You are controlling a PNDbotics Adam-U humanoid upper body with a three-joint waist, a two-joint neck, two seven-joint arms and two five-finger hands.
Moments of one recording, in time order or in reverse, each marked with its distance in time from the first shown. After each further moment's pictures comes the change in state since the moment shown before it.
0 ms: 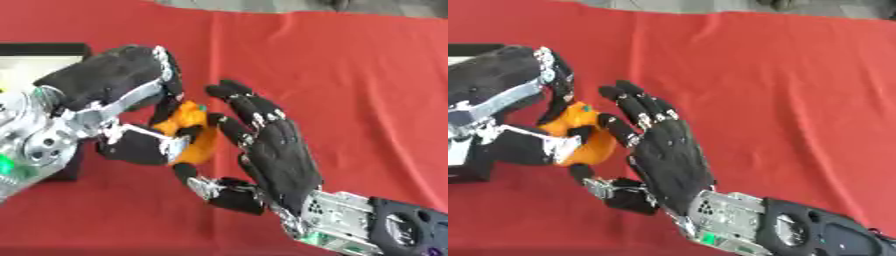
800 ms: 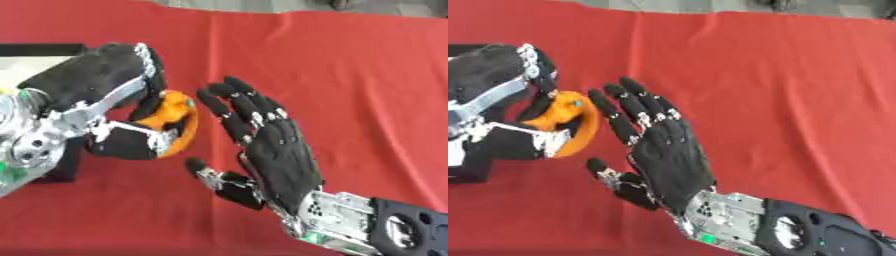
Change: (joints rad) left arm 0.064 0.050 0.037 0.000 -0.032 0.007 0.033; right arm 0.004 0.001 -0.003 0.000 0.042 0.049 0.049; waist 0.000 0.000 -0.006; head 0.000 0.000
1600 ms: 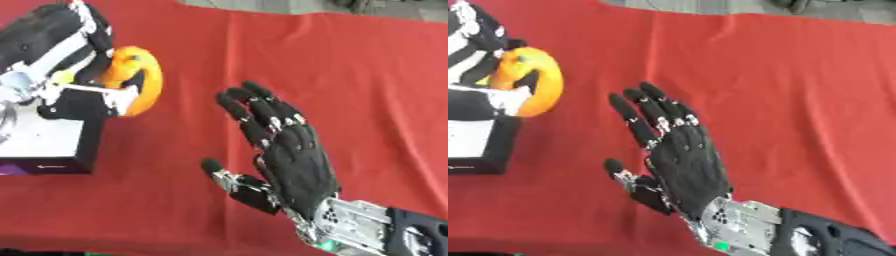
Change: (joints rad) left arm 0.126 0.152 0.199 0.000 0.114 -0.001 0.180; right arm 0.017 0.000 0.003 0.000 -0.015 -0.013 -0.013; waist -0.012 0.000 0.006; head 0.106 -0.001
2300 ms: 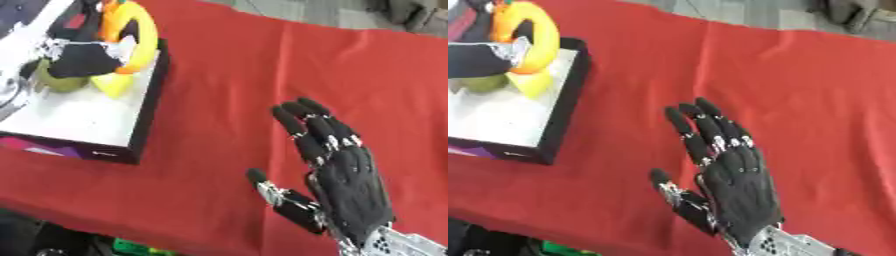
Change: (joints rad) left arm 0.129 0.077 0.156 0.000 0.062 0.136 0.164; right arm 0.020 0.000 -0.006 0.000 -0.009 -0.020 -0.020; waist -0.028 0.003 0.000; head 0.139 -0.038
